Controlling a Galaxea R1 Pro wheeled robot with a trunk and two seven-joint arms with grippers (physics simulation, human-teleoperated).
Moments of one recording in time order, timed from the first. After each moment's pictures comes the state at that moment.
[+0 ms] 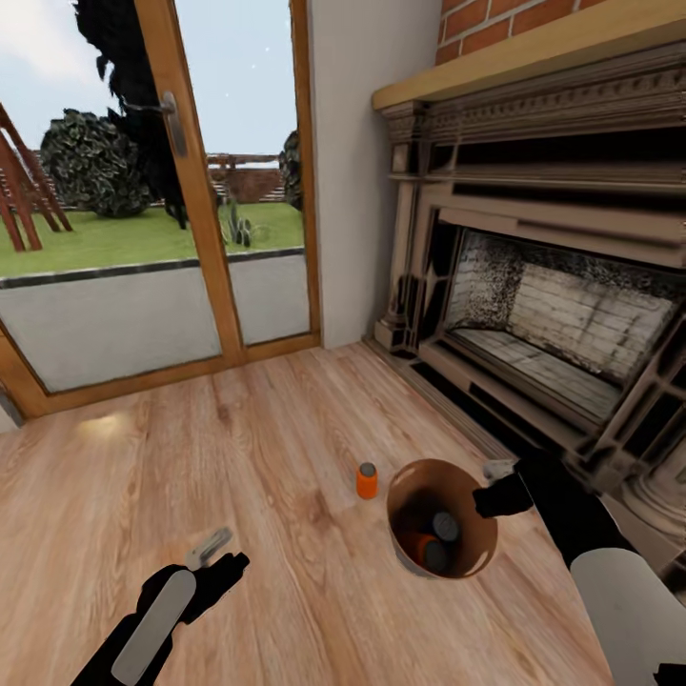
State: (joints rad) left arm -0.30 0.11 -0.19 -1.17 1.09 0.50 0.67; right arm -0.74 -0.19 -0.03 -0.87 0.46 1.02 0.72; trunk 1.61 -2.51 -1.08
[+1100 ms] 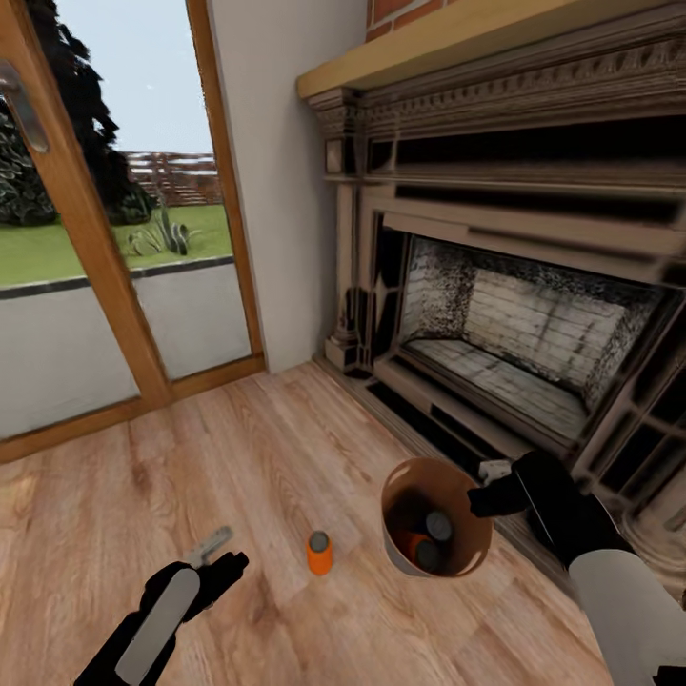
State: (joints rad) left arm -0.30 0.10 -0.20 -1.19 1.05 0.51 0.70; right arm -0.74 -0.19 -0.03 -0.88 0.41 1.04 0.72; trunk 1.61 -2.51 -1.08
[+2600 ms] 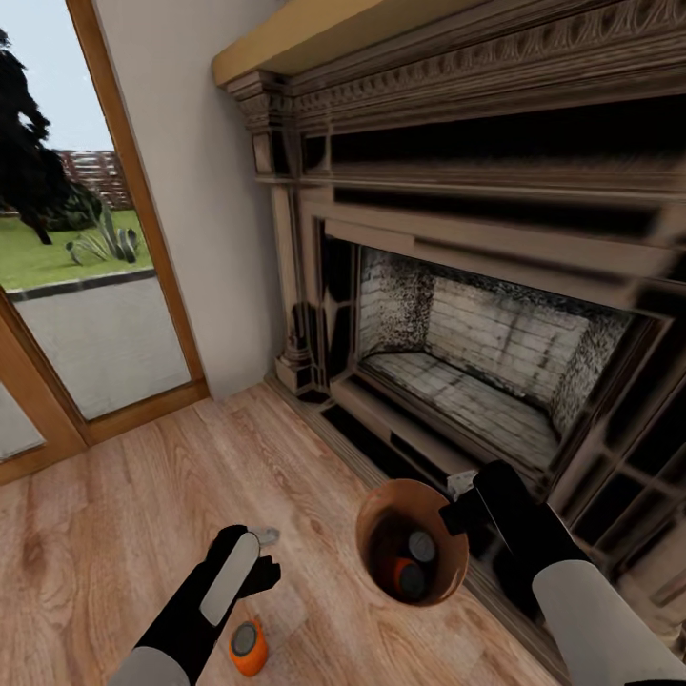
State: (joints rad) left arm -0.48 -0.07 -0.21 -0.96 0.78 0.87 0.81; right arm -0.71 -0.08 0.07 -0.88 0.49 1.04 0.66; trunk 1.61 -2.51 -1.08
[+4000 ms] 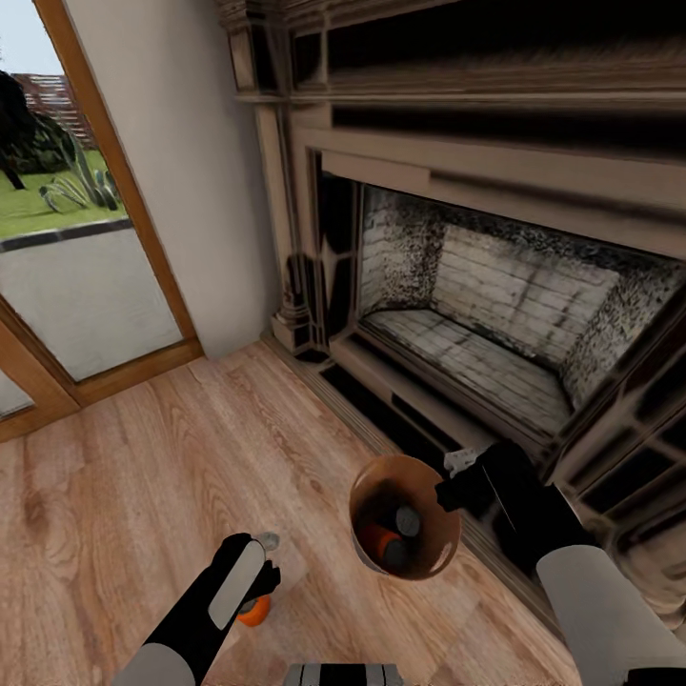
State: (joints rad) left arm -0.50 -0.08 -0.23 -0.85 0.74 0.76 0.78; right arm -0.74 -0.10 0.05 -0.95 0.51 1.03 0.82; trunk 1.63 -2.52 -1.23
